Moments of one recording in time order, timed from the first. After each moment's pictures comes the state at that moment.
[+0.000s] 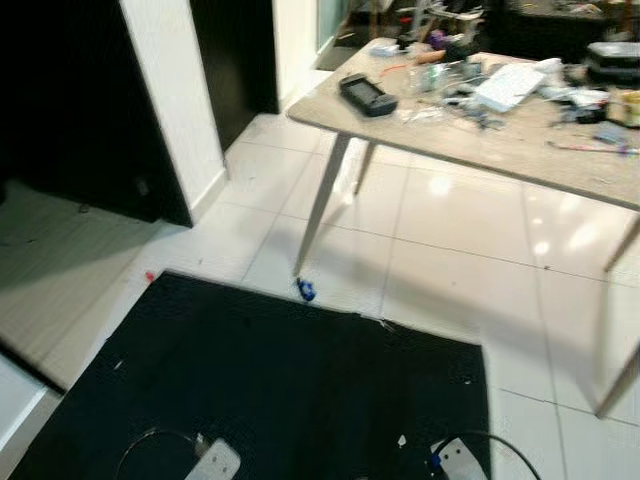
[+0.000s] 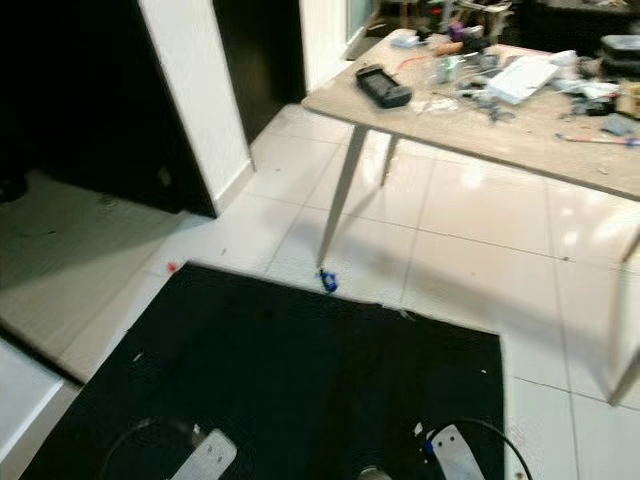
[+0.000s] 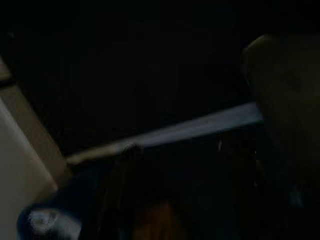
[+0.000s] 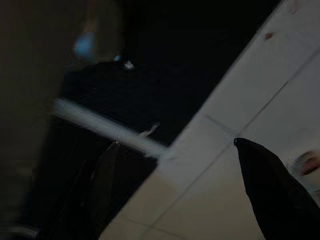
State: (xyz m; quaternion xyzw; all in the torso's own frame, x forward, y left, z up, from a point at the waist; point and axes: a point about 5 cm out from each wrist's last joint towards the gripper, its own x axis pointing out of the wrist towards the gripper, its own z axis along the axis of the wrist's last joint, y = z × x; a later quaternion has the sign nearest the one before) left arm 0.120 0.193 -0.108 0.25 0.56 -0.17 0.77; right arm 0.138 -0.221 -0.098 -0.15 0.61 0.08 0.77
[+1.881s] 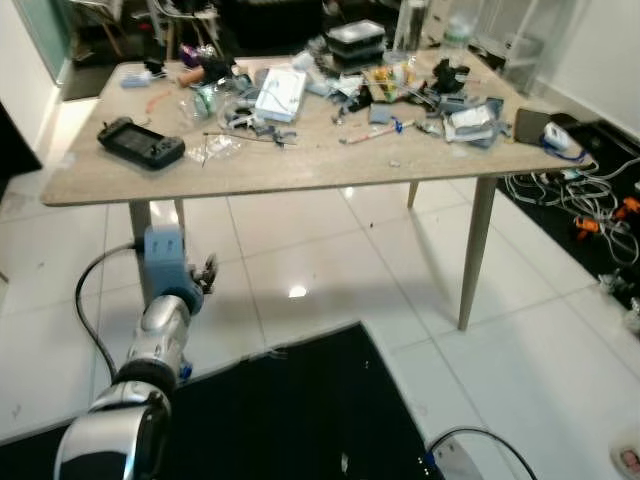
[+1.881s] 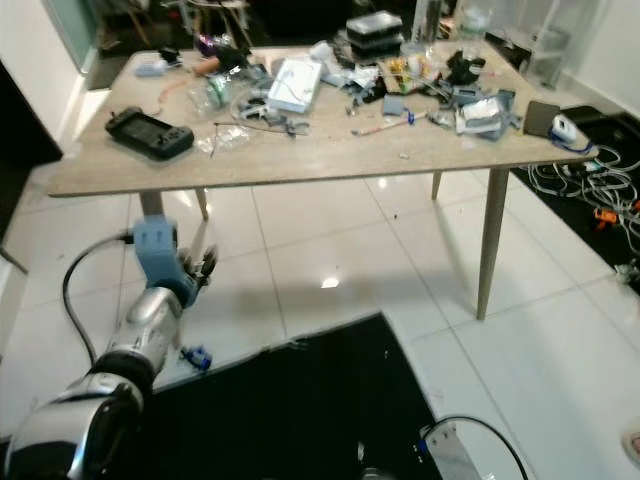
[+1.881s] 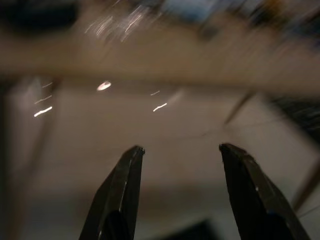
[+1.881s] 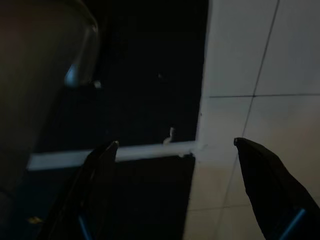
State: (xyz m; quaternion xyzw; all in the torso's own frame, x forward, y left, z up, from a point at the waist) left arm 0.362 0.193 0.108 -0.12 0.01 -0.07 0.99; right arm 0.144 -0.229 -0.094 -0.17 0.60 0.08 0.78
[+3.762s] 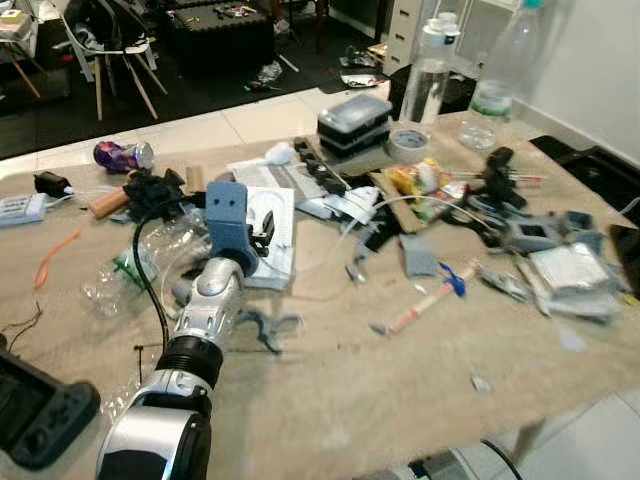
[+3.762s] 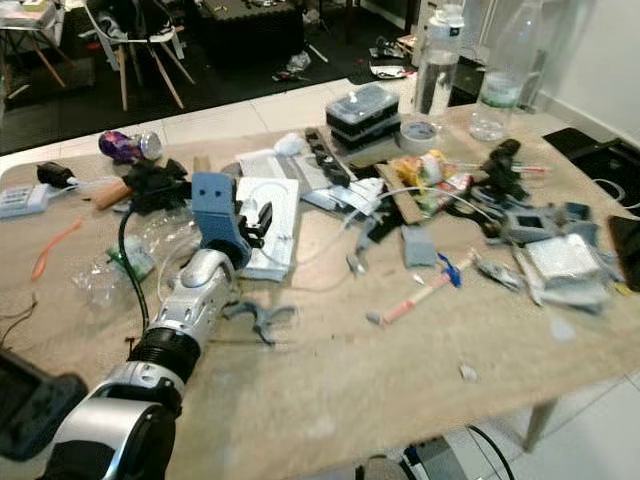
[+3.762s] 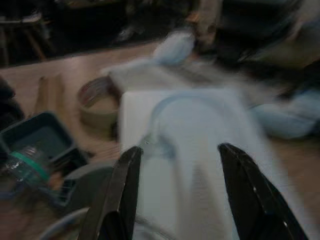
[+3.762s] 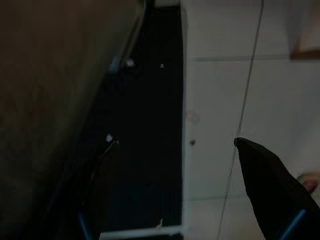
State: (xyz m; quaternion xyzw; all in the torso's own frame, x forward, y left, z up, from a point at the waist) left arm 0.370 0.114 0.125 -0.02 0.02 -0.09 1.00; right arm 0.145 -0.225 -0.095 -0.18 0.60 0.09 0.77
